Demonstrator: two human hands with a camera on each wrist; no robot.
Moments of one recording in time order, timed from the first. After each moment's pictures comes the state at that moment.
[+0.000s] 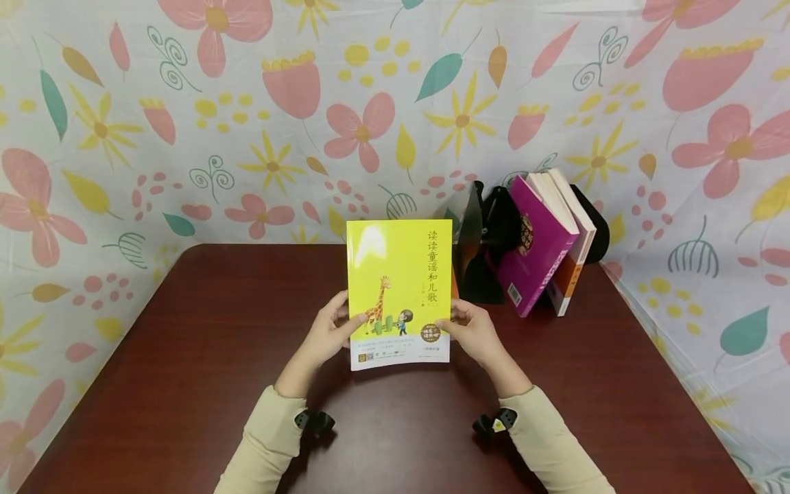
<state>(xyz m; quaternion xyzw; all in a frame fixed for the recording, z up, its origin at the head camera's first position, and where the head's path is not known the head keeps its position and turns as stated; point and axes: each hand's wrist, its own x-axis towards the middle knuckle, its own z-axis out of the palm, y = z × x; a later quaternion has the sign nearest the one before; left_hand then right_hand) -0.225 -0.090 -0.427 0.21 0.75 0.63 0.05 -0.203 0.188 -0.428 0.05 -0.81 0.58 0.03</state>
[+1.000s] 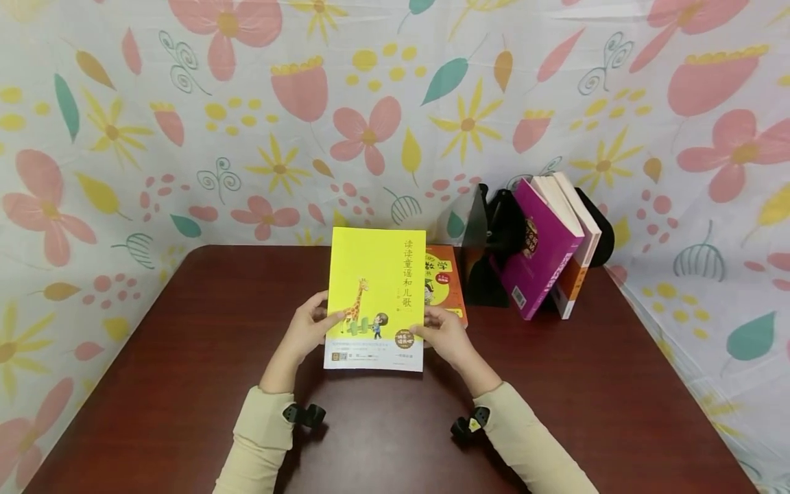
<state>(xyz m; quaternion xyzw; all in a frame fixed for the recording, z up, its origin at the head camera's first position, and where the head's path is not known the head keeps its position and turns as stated) -0.235 -0.125 -0.426 0.06 0.79 0.61 0.06 -0.216 0.142 -0.444 0.04 -0.78 0.62 -0.02</state>
